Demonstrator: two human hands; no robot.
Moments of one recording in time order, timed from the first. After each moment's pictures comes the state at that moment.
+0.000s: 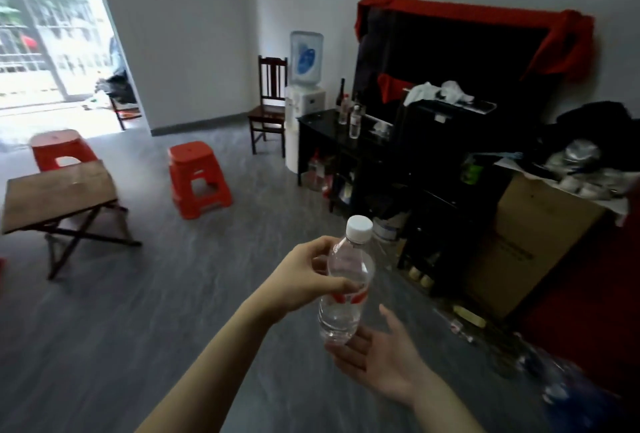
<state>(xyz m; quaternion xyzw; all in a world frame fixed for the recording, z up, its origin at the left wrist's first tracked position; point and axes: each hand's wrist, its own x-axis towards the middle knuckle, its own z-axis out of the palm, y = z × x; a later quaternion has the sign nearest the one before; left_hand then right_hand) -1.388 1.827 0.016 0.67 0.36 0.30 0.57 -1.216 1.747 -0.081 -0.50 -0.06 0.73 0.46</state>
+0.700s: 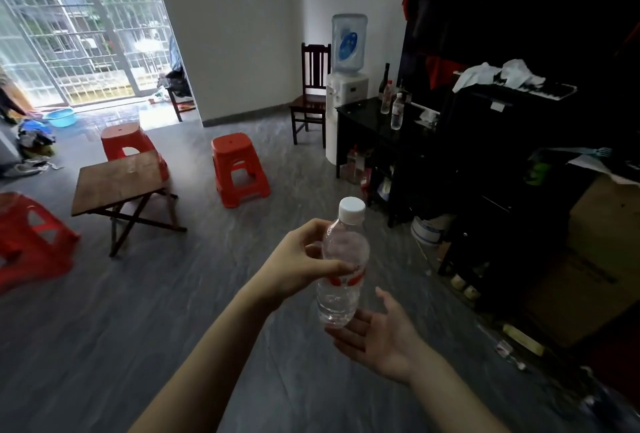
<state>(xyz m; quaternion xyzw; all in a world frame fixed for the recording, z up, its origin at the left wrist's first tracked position) -1.343 1.896 0.007 0.63 0.42 0.36 0.54 -1.167 1.854 -0.094 -0.50 -0.08 0.77 0.39</state>
